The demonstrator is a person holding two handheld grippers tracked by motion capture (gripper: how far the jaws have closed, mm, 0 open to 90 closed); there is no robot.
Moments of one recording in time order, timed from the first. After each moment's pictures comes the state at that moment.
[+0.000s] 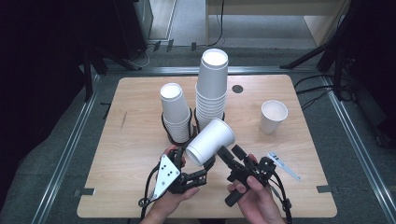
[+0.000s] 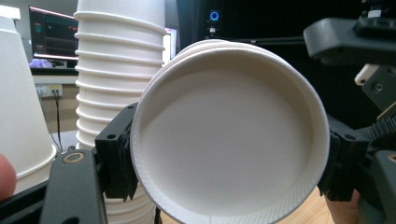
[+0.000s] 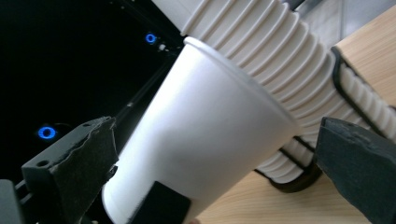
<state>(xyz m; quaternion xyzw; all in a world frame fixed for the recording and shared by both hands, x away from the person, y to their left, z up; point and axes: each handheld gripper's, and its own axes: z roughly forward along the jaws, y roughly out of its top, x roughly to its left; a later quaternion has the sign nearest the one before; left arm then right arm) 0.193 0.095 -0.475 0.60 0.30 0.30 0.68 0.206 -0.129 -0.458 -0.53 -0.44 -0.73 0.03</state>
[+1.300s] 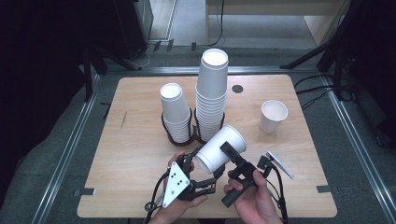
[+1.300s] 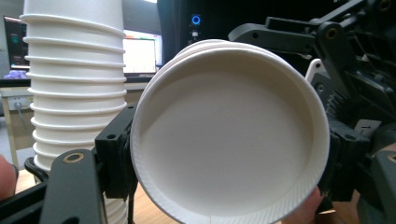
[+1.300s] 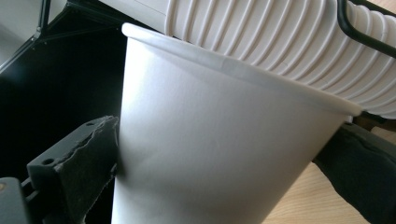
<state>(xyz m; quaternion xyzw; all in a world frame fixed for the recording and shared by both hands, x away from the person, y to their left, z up) 0.181 0.074 -0.480 0.61 0.26 0.29 0.69 0.214 -0.128 -0.470 -0.57 -0.35 -0.72 0.17</state>
